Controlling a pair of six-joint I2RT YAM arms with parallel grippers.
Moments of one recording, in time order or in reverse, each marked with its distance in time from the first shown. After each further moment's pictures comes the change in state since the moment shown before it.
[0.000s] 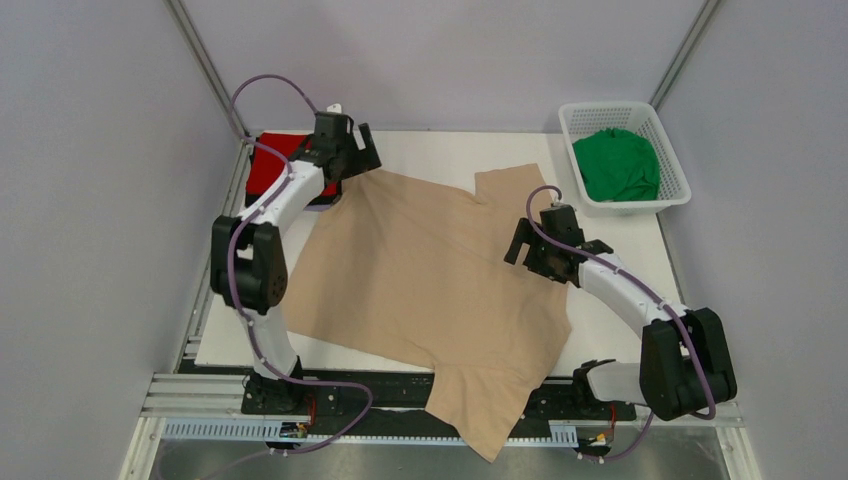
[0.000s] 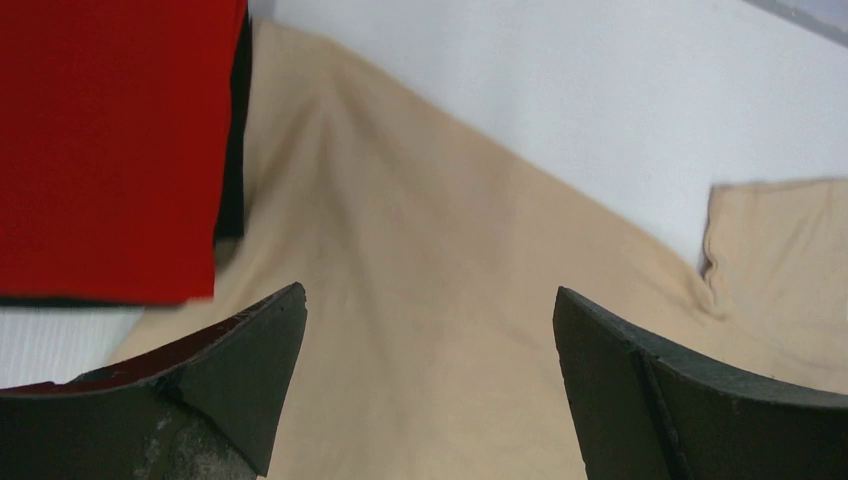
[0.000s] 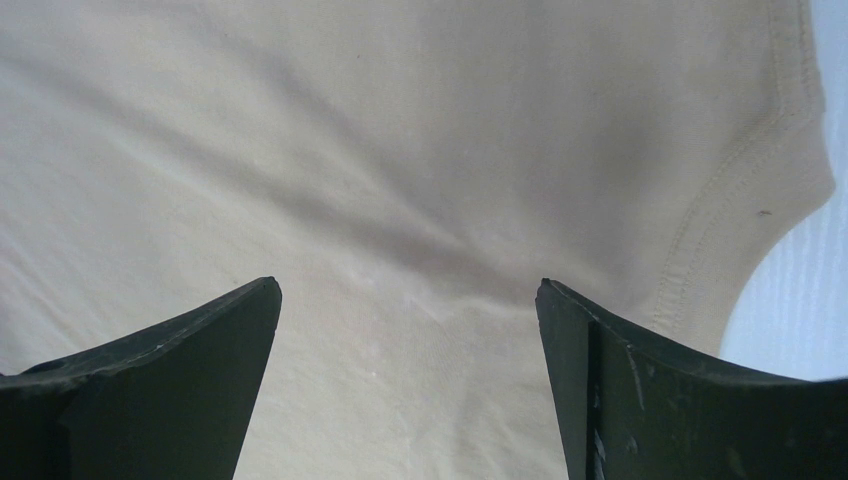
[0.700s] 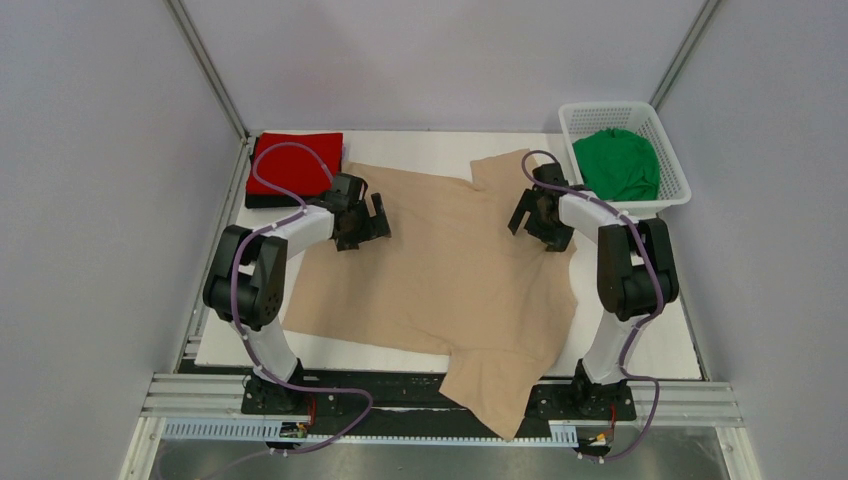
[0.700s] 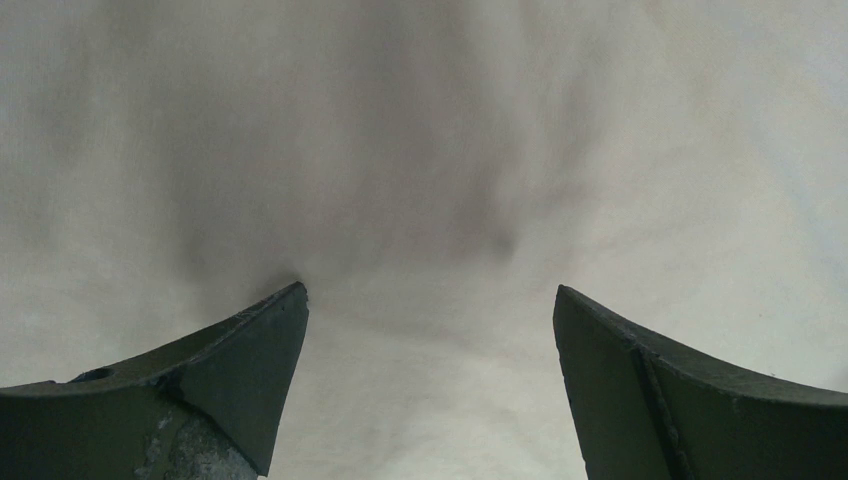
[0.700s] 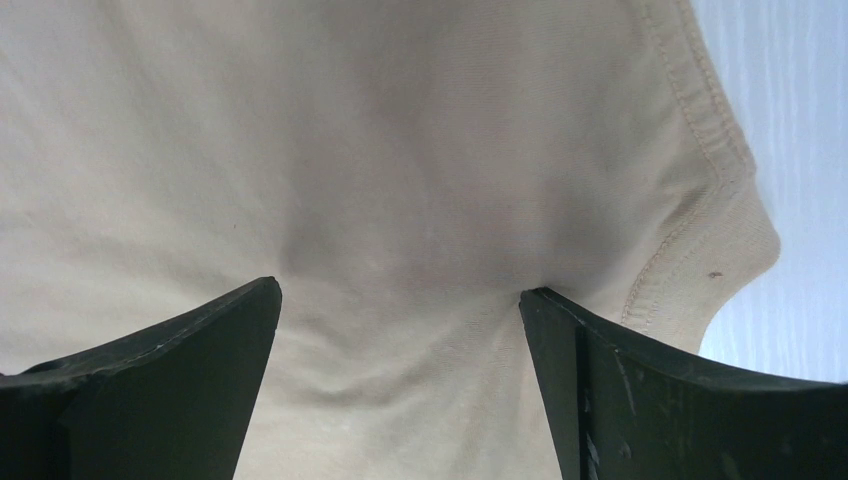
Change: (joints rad) left arm -0.040 0.012 -0.348 0.059 0.072 -0.114; right arm -0.134 0.566 0.488 -0.151 0.089 0.006
